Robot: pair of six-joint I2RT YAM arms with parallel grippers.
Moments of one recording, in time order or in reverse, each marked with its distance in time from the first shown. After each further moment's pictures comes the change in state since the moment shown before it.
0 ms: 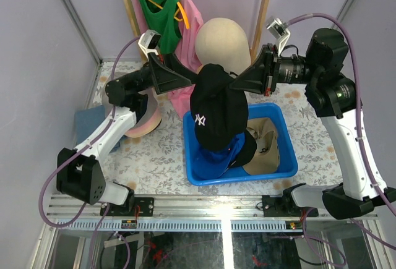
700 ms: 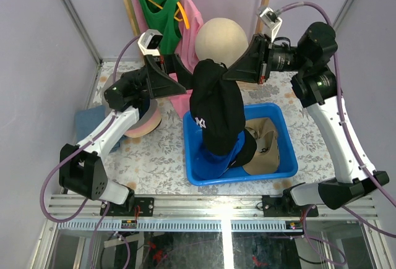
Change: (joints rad) left arm -0.017 0.056 0.057 0.302 0.044 -0.277; right arm 0.000 0.074 -0.078 0.466 -0.146 0.339
